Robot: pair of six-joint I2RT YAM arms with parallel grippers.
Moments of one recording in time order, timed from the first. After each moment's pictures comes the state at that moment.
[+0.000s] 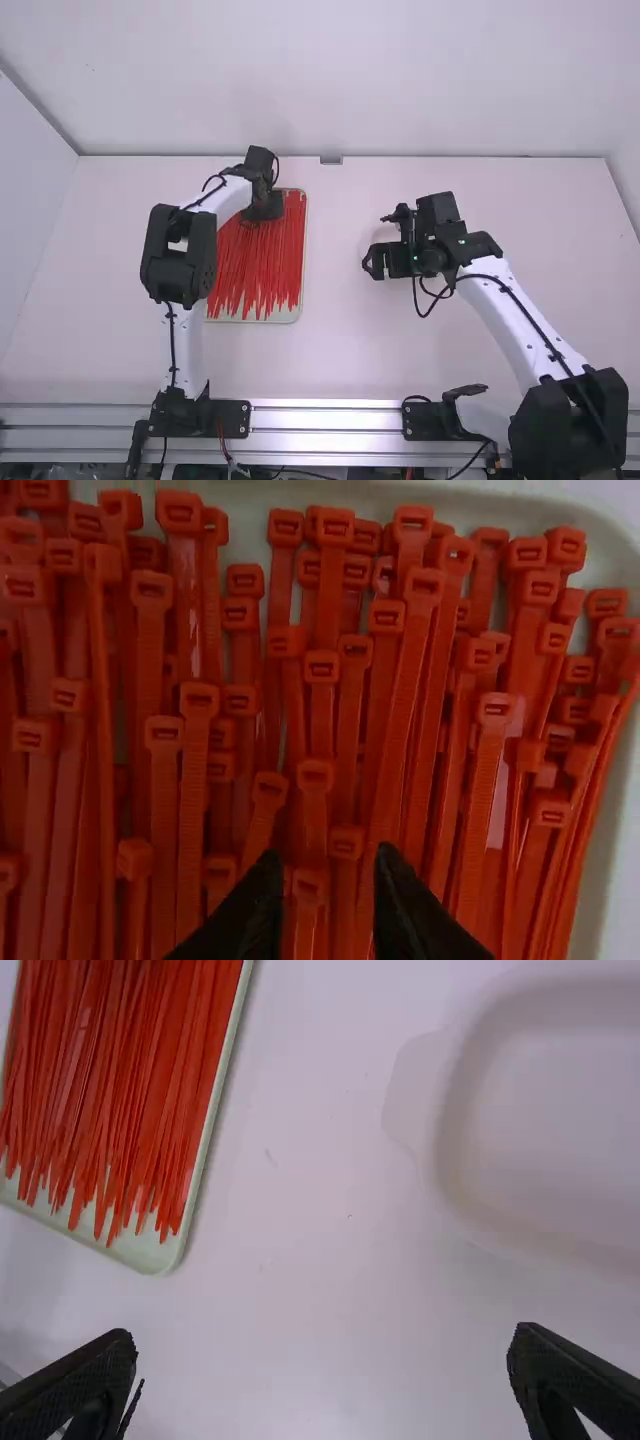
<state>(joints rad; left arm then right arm) -0.15 2.20 1.62 -0.61 0.03 -0.27 0.27 1.34 0.99 -0.76 -0.38 0.10</state>
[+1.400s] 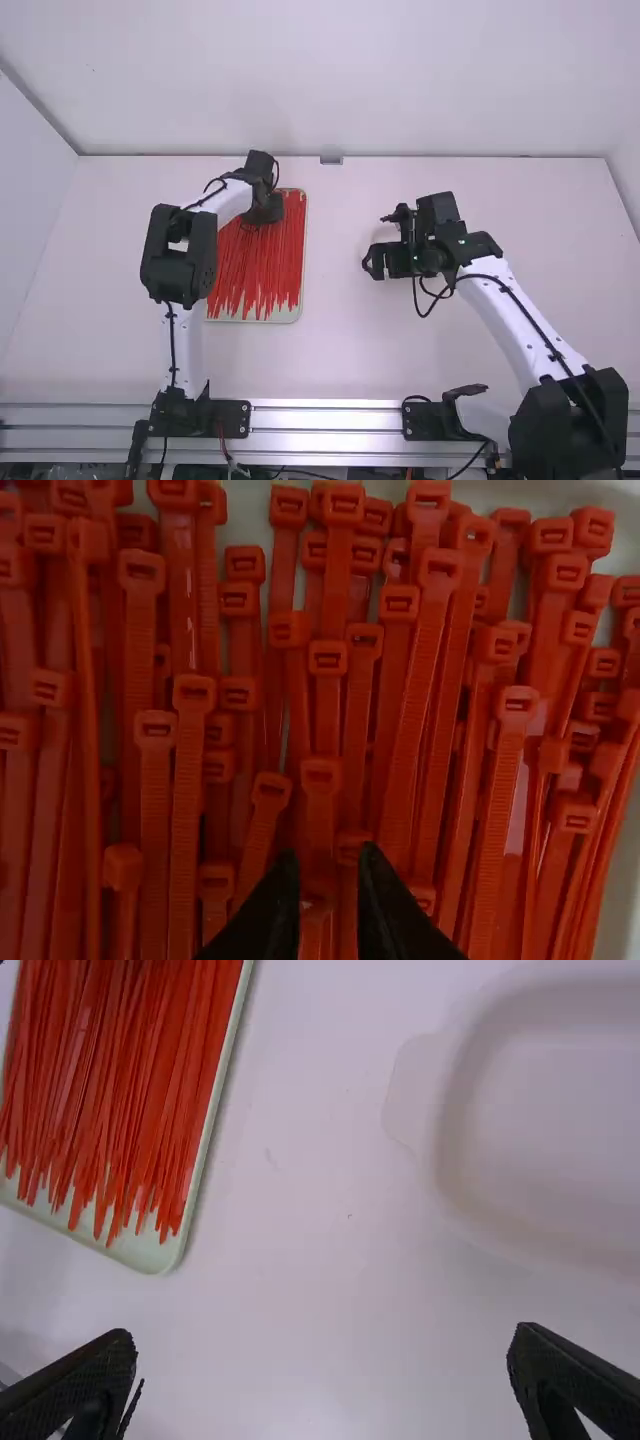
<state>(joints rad) -0.15 2.20 1.58 -0.58 0.03 -0.27 0.27 1.34 0.99 -0.76 -0.38 0.10</state>
